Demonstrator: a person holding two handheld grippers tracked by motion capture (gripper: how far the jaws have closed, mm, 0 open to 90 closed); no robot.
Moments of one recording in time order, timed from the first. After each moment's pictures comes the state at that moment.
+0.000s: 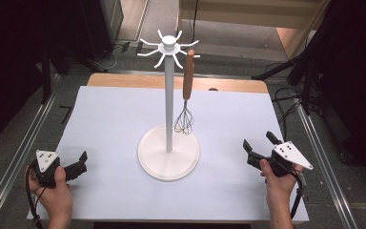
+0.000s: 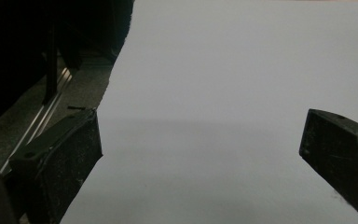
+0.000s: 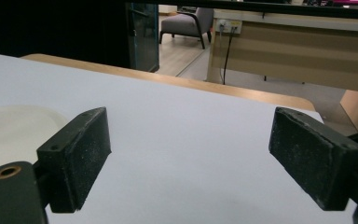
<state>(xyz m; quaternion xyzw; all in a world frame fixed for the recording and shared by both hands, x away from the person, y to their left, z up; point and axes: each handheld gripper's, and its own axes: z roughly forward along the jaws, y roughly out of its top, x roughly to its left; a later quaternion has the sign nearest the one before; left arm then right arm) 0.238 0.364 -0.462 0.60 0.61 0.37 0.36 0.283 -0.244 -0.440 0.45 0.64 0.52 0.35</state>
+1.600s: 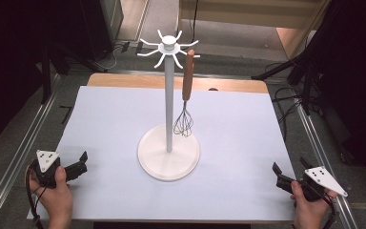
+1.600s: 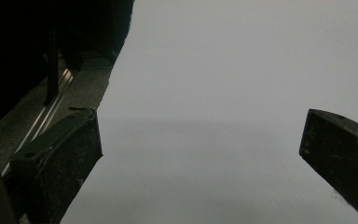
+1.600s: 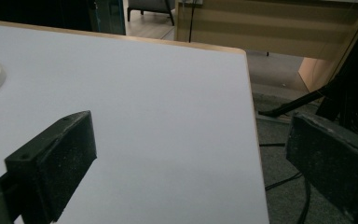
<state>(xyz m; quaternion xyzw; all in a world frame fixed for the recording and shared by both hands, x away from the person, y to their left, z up) 0.237 0.363 -0.462 0.60 0.61 0.37 0.36 0.232 -0.329 -0.476 0.50 0.63 0.47 0.36</state>
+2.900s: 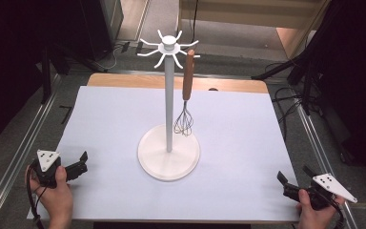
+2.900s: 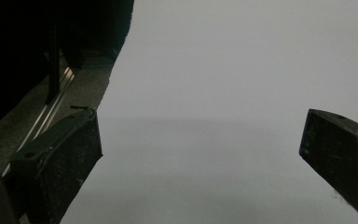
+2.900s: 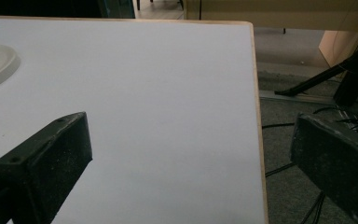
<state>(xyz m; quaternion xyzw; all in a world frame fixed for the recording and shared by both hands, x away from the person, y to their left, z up) 0.239 0.362 -0.462 0.60 0.61 0.38 0.35 0.219 -0.350 -0.488 0.52 0.63 0.48 0.31</state>
